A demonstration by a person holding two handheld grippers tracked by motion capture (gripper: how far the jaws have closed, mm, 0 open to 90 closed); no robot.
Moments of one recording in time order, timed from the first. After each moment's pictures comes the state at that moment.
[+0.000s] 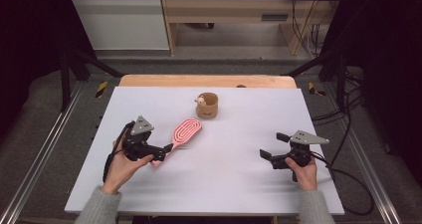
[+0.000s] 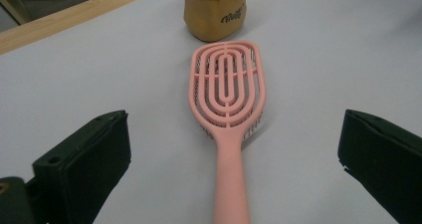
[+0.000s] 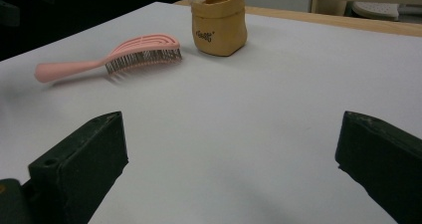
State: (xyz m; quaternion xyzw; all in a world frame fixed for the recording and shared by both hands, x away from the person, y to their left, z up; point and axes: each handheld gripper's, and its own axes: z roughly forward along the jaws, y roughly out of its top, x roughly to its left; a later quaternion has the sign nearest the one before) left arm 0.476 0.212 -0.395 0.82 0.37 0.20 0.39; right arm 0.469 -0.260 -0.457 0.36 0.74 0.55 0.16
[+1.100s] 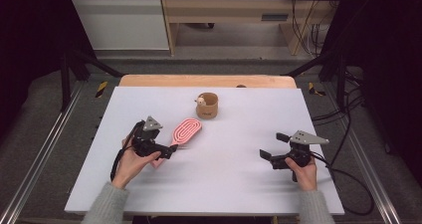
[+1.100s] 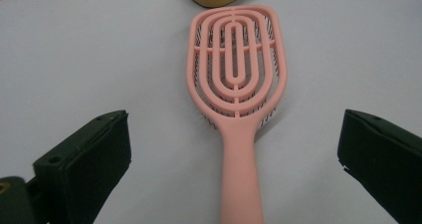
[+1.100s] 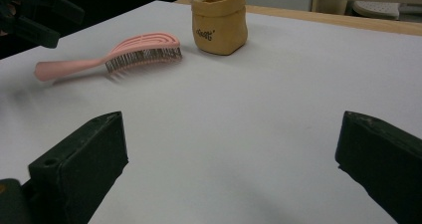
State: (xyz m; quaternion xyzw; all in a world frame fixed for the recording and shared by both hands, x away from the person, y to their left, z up) left arm 0.501 0.200 -0.425 0.84 0.38 0.17 0.35; right arm 0.469 -0.260 -0.457 0.36 0.74 0.55 0.16
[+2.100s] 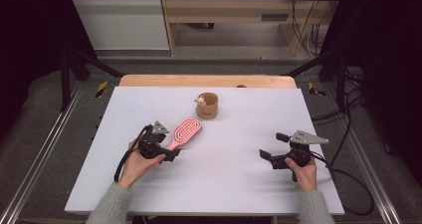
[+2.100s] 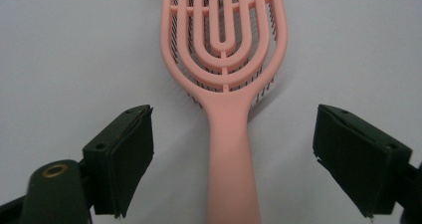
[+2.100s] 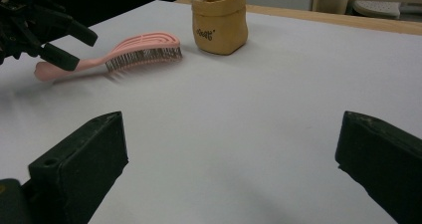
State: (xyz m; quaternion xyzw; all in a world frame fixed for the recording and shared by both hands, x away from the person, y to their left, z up) left arm 0.505 0.189 -0.446 0.86 0.38 0.15 0.31; right arm 0.469 -0.259 -0.457 0.36 0.74 0.55 0.16
